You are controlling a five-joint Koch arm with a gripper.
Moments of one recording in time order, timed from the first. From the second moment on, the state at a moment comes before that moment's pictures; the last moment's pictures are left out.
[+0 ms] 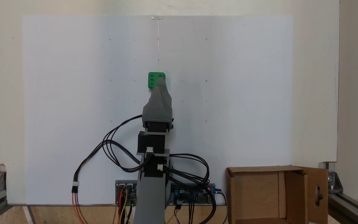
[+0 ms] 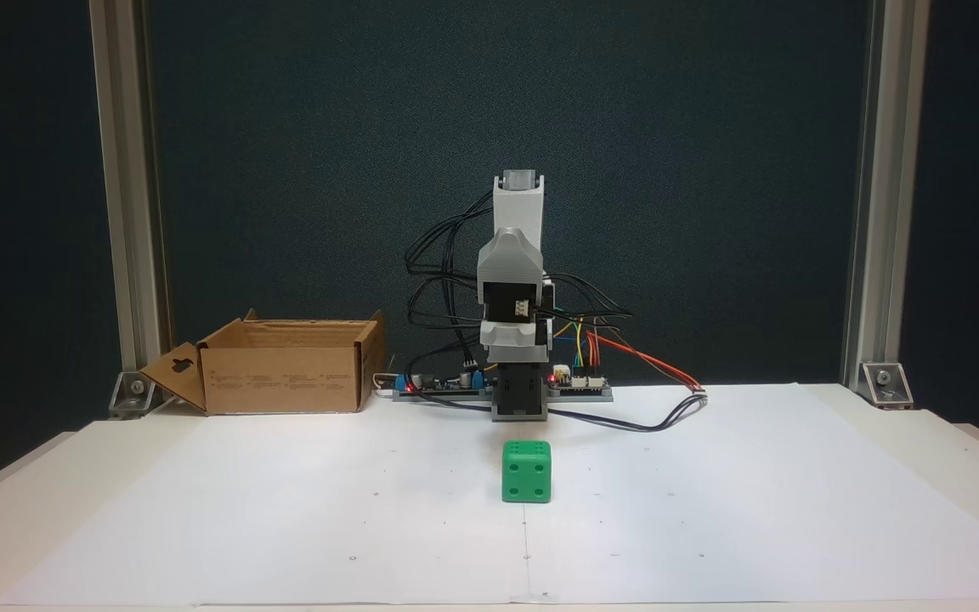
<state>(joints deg) 2.9 129.5 176.5 -82.3 -3.8</state>
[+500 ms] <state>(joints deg) 2.4 129.5 173.1 -67.9 -3.8</state>
